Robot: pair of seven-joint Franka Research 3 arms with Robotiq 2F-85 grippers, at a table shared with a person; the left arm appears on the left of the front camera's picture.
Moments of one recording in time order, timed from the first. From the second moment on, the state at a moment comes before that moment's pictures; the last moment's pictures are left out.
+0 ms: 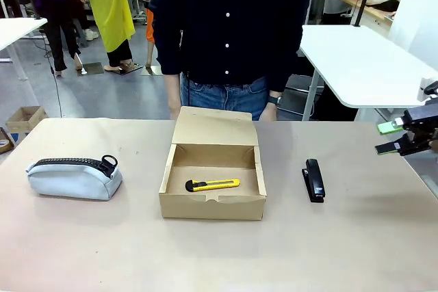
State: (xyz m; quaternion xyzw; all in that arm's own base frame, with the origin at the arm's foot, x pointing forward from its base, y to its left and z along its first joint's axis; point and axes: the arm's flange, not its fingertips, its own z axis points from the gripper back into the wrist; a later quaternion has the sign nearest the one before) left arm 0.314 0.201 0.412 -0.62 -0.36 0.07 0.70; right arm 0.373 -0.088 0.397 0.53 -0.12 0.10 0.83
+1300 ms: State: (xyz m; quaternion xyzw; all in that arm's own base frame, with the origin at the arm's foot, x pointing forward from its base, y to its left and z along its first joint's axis) left arm 0.314 0.201 0.412 -0.62 -0.36 0.07 0.70; right arm 0.373 -0.093 0.398 0.53 -0.12 0.10 0.84
